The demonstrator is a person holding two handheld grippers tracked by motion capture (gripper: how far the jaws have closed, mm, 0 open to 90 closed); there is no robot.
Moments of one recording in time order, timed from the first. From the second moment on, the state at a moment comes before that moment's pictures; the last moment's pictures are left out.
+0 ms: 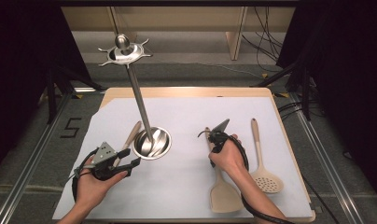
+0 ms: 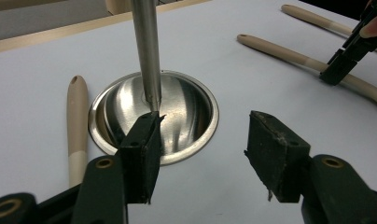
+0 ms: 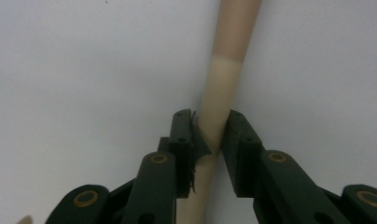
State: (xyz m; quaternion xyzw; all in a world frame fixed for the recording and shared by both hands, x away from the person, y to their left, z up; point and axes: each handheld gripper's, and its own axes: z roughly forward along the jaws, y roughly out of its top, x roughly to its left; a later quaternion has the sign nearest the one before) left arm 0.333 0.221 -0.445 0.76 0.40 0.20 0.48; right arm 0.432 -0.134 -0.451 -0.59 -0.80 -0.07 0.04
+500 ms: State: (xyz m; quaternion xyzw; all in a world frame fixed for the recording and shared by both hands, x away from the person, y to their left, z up) left arm 0.338 0.217 -0.426 0.73 0.40 0.18 0.52; right arm 0.408 -0.136 -0.424 -0.58 -0.79 -0.20 -0.01
